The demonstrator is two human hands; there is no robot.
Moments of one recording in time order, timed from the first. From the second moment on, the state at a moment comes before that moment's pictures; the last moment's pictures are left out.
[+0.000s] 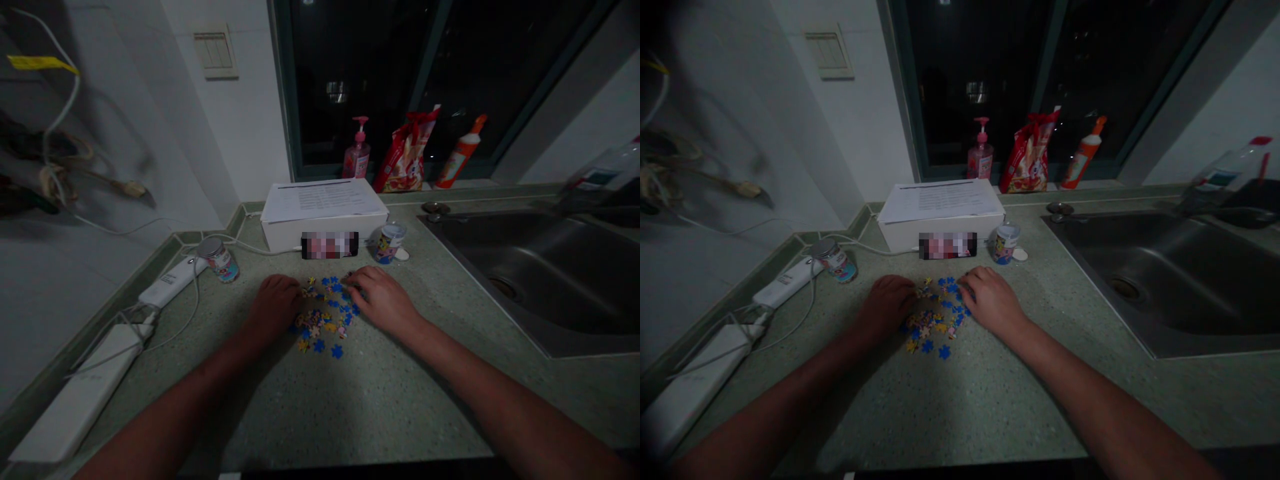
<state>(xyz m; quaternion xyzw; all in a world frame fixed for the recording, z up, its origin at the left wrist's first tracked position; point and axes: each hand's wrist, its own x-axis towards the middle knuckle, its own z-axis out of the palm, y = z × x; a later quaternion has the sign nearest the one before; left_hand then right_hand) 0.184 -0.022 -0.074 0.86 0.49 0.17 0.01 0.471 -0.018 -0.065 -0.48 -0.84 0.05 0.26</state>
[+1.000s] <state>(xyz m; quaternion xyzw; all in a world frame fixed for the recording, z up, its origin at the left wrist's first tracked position) 0.146 -0.020 -0.054 0.90 0.40 0.14 0.09 0.475 -0.017 -0.066 -0.48 -0.84 0.04 0.26</state>
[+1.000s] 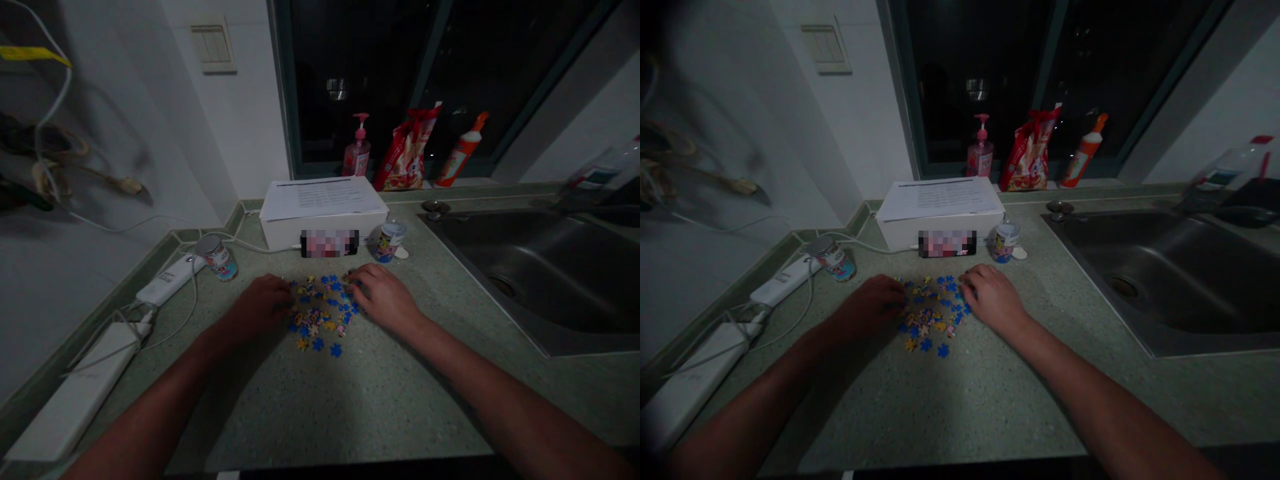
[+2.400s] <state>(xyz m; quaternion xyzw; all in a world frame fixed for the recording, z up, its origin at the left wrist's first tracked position) 0.155 -0.017 -0.071 0.85 0.47 0.21 0.10 0.474 -0.018 -0.067 -0.48 -0.84 0.04 0.25</state>
